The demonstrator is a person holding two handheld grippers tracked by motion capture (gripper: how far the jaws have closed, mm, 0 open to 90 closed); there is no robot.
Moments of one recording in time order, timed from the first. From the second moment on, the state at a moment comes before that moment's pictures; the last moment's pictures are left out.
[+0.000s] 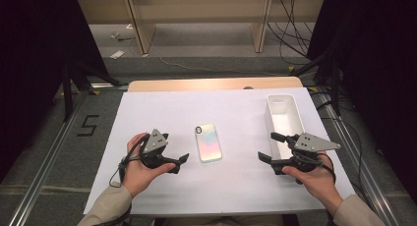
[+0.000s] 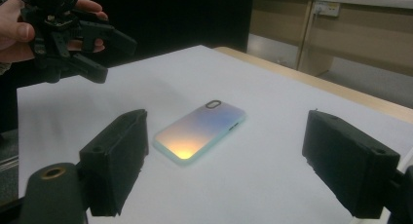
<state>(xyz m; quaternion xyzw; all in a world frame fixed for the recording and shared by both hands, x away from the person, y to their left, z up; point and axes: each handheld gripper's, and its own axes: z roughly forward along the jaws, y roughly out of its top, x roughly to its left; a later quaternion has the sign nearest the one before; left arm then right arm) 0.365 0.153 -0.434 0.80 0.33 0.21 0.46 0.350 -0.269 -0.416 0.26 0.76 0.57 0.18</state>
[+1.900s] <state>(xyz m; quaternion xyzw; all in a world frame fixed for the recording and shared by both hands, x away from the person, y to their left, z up) 0.411 0.050 -0.453 0.86 0.29 0.14 0.40 0.352 -0.264 -0.420 0.26 0.76 0.57 0.18</state>
